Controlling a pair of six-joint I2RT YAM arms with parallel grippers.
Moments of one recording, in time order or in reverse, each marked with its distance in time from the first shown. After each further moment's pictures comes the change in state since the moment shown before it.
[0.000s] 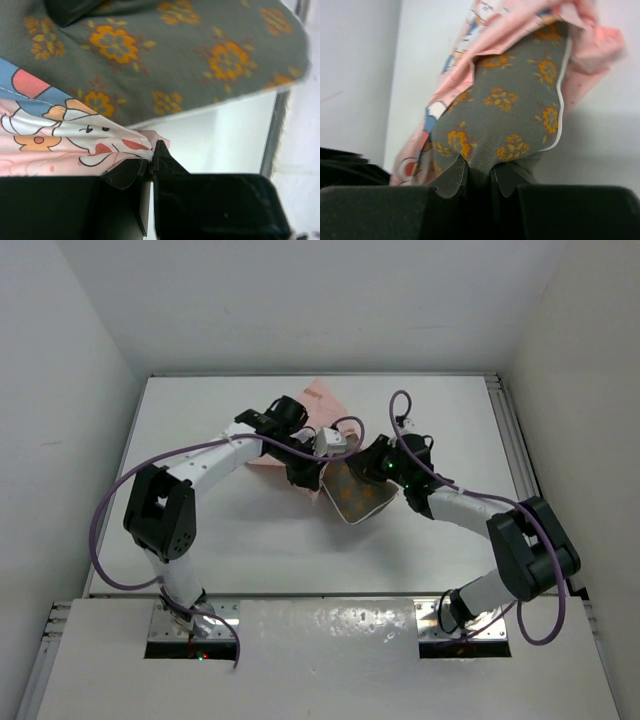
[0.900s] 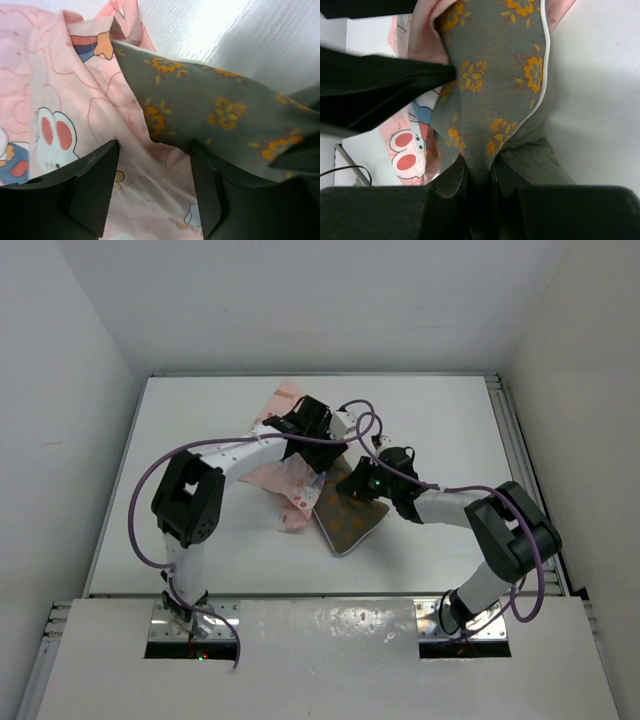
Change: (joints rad) left arm -0.061 0.164 0.060 0.327 -0.535 -0.262; right arm 0.080 0.142 -0.035 -0.018 -0.079 -0.126
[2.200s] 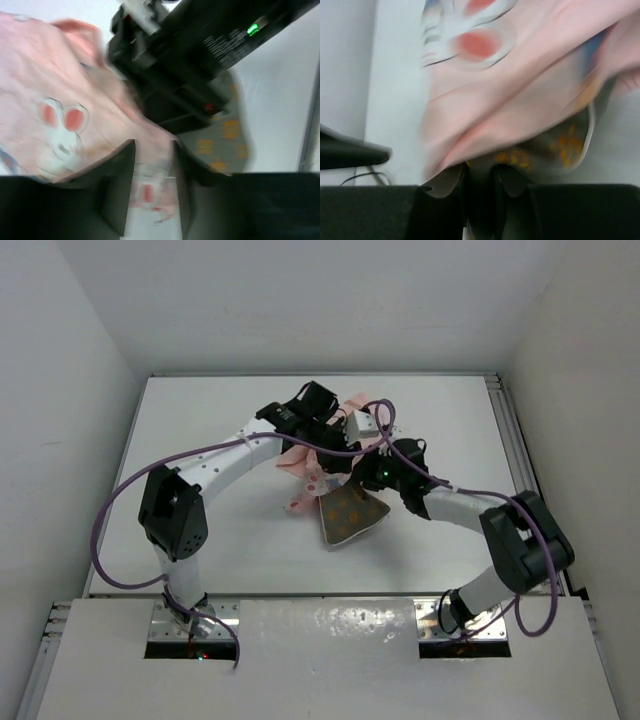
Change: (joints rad) left arm -0.076 -0.104 0.153 -0.235 0.393 0.190; right arm -0.061 -0.130 -0.021 0.005 -0.042 0.012
